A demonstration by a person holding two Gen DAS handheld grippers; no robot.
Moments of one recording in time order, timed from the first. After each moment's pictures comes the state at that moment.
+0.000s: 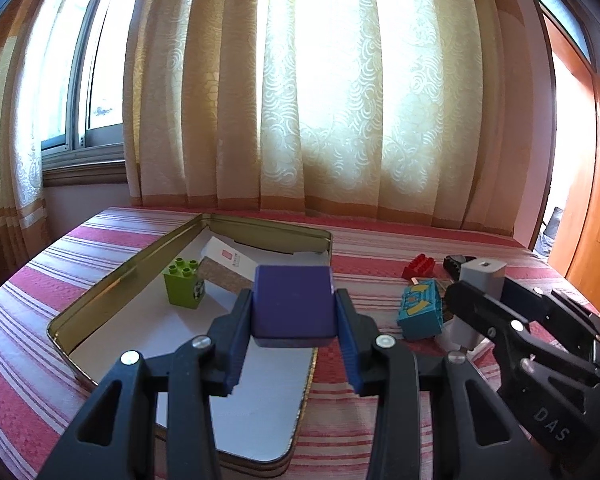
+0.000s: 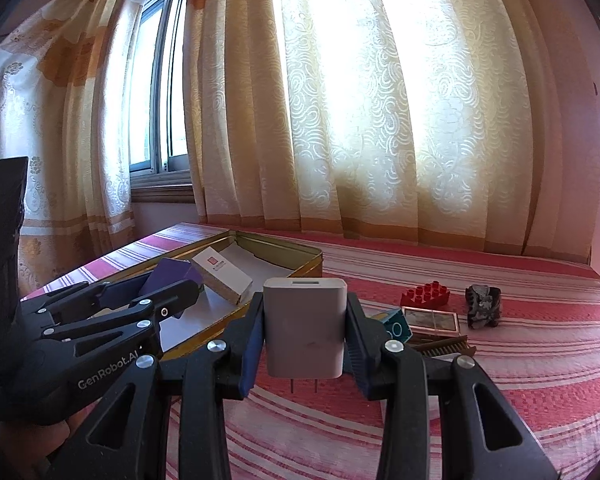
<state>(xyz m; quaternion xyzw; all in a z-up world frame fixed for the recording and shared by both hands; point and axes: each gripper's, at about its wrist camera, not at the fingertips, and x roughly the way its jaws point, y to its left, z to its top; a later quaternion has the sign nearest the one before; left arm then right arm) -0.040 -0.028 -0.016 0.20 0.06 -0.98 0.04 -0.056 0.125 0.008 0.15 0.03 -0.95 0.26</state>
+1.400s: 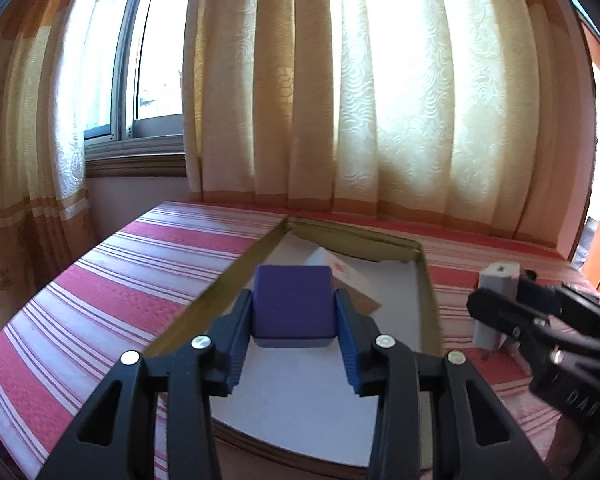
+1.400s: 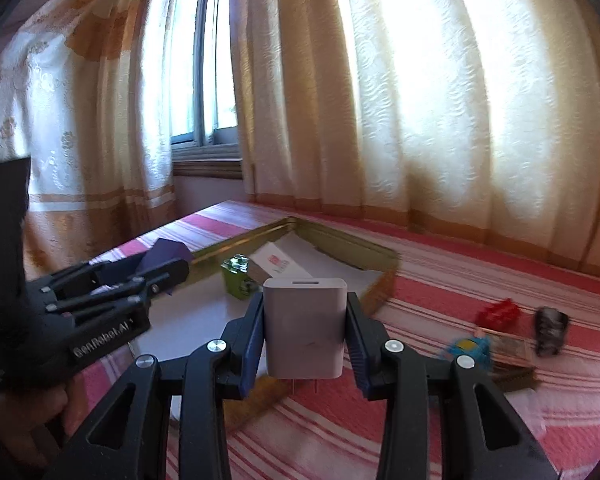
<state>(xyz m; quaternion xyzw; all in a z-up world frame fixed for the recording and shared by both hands) -0.042 -0.109 -0.007 0.22 0.06 -0.97 0.11 -0.088 0.057 0.020 0.20 0.06 -0.91 0.34</state>
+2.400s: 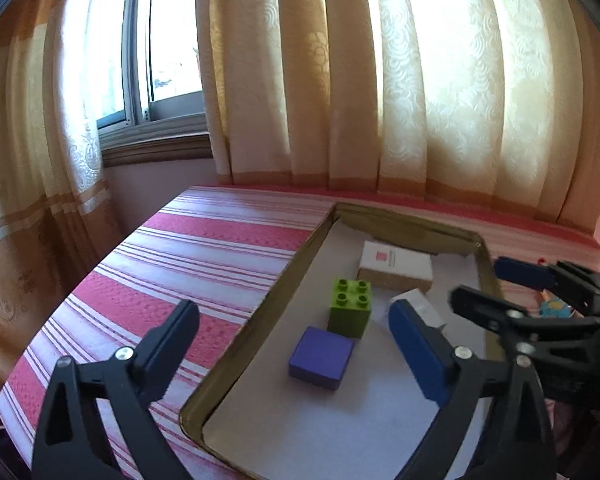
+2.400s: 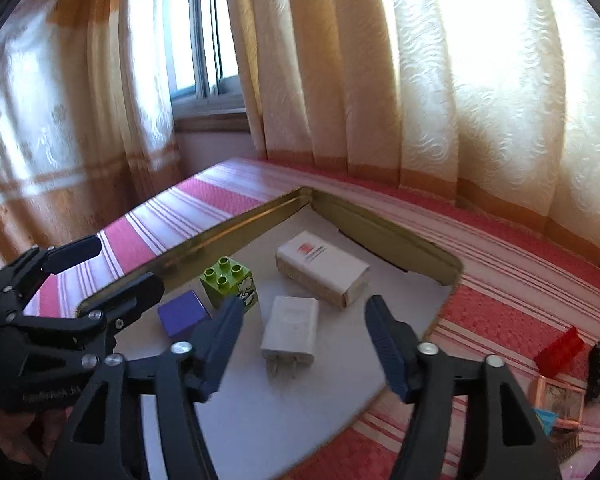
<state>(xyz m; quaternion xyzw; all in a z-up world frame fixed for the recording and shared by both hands) -0.082 -0.139 -0.005 0.27 0.05 -0.95 0.15 -0.166 0.003 0.009 0.29 0.09 -0.88 0.37</state>
